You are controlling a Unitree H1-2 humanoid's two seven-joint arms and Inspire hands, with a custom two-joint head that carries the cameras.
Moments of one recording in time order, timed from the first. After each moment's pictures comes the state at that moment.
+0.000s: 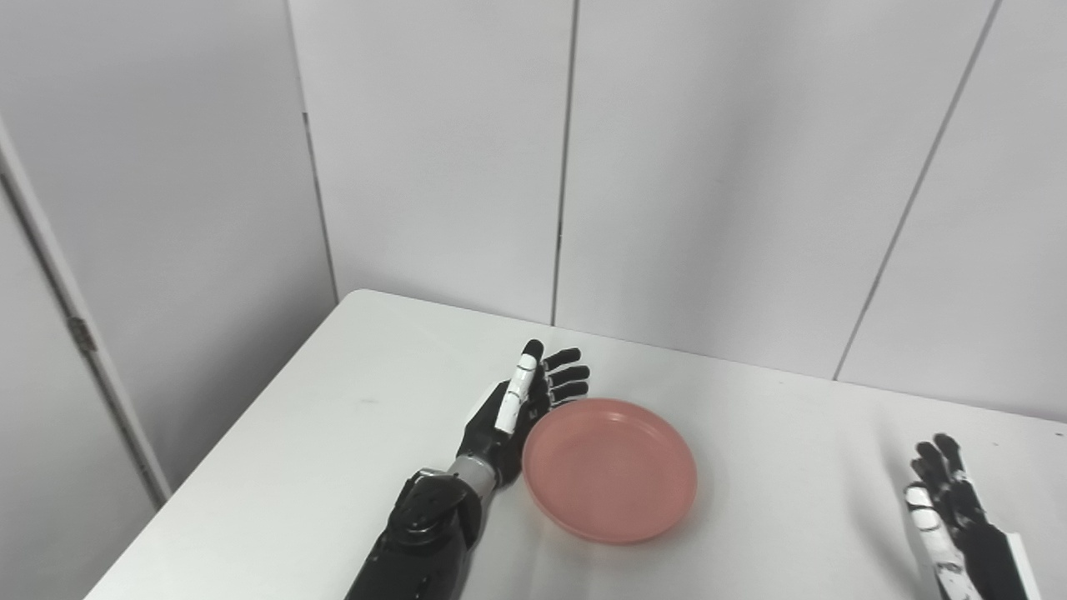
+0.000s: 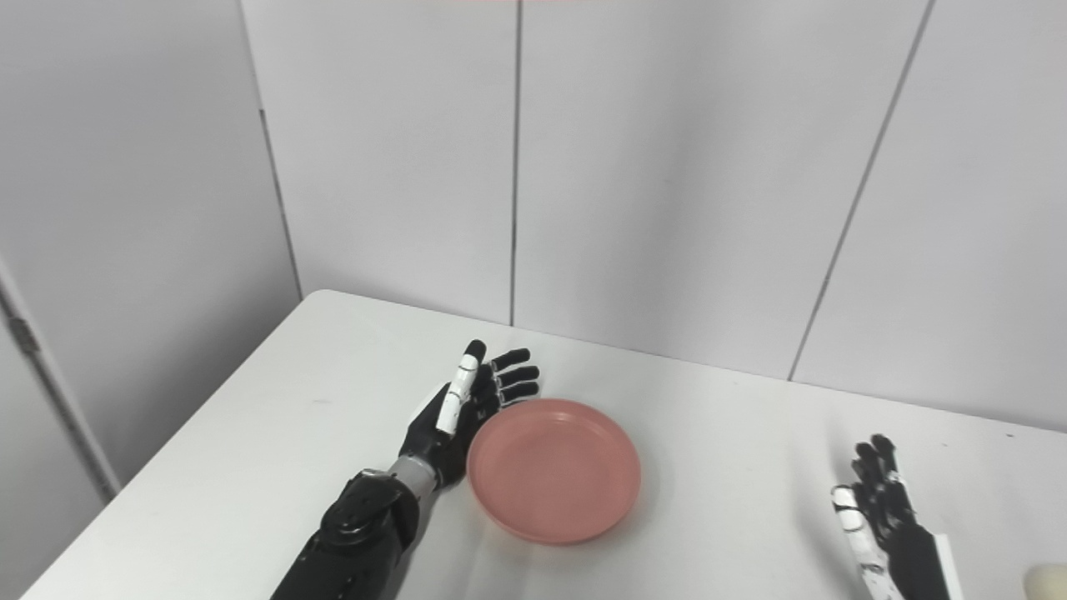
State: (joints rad) left arm -0.51 0.06 0.06 0.47 -0.24 0.05 -0.18; right arm -0.26 -0.18 -0.12 0.20 0.13 -0.20 0.13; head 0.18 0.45
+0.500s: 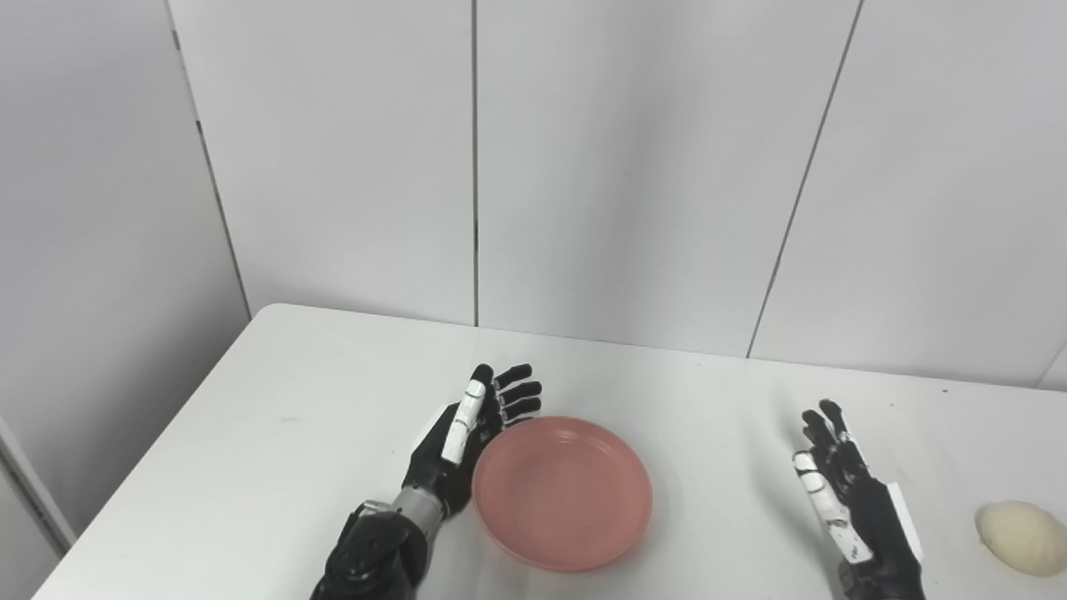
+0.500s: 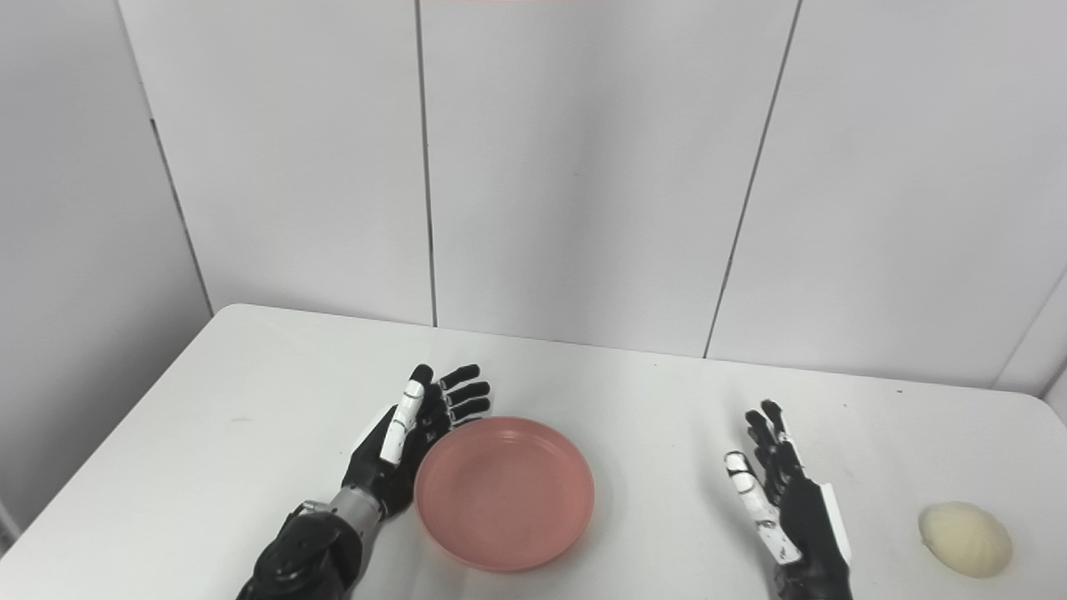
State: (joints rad) left arm -0.42 0.01 0.02 0.41 -0.21 -0.04 -0.20; right arm -0.27 -0.13 -0.09 0.19 0.06 -0.20 0.09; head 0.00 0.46
